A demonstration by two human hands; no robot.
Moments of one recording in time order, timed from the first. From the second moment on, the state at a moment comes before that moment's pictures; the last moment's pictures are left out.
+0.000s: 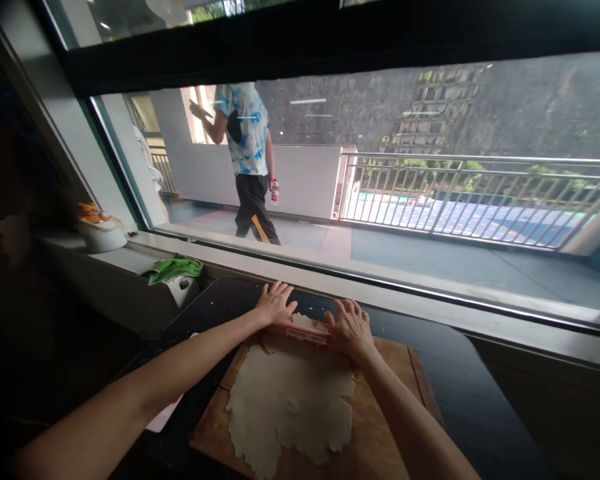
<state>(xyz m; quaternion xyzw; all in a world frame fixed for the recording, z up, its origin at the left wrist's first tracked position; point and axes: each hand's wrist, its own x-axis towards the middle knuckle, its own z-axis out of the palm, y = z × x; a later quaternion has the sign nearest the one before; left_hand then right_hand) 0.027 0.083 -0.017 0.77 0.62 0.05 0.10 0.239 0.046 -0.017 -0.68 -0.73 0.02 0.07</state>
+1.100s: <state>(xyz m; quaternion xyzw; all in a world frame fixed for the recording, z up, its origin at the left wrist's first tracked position) 0.015 0.050 -0.035 0.77 0.56 0.30 -0.03 0.237 0.021 -0.033 -0.66 -0.73 -0.05 0.15</state>
